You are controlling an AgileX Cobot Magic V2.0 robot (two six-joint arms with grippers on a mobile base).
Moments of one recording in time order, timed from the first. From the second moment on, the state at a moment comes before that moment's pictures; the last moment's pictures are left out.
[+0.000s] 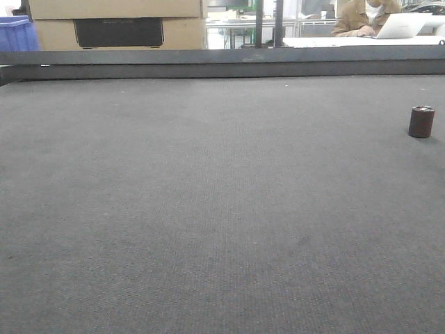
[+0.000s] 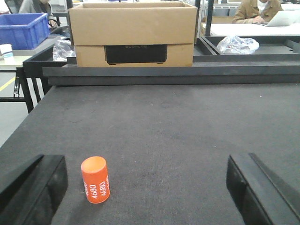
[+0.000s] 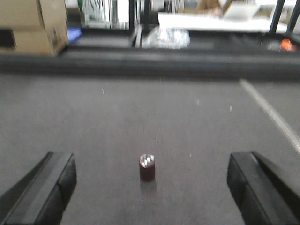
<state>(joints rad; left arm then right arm) -0.12 0.43 -0.66 -0.02 0.42 0.05 0.00 0.72 -0.55 0.11 0.08 -0.09</state>
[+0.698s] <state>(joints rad) -0.12 0.43 -0.66 -0.02 0.42 0.05 0.00 1.72 -0.57 0.11 -0.91 -0.09</state>
